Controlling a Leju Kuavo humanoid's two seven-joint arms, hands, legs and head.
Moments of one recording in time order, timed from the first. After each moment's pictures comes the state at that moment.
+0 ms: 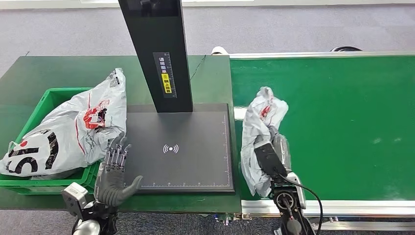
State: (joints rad) left arm 0.05 -0.10 -0.06 -1.50 -0.10 -0.23 -0.58; right arm -0.22 0.10 0.12 -1.17 0.54 -0.23 -0.34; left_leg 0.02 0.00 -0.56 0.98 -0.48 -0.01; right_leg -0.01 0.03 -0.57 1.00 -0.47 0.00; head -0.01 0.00
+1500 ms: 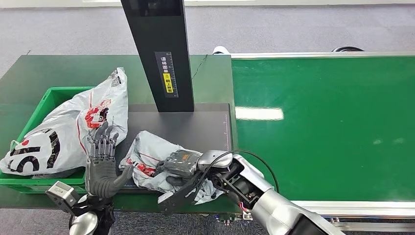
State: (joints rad) left arm 0.00 -0.08 -0.06 -1.51 -0.03 -0.15 -0.66; right arm -0.77 0.19 1.00 -0.62 0.86 0.25 -0.56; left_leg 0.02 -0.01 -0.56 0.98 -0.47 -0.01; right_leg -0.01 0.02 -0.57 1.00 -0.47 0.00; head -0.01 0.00
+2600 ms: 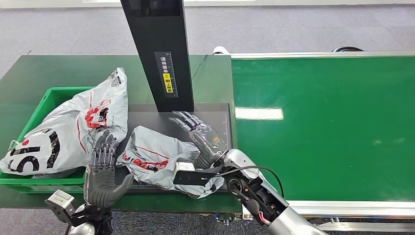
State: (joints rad) left arm 0.08 -0.08 -0.06 -1.57 -0.06 -0.16 -0.63; right arm -0.59 0.07 0.81 -0.91 0.61 -0.23 -0.40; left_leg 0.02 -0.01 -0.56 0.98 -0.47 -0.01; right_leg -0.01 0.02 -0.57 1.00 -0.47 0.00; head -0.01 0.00
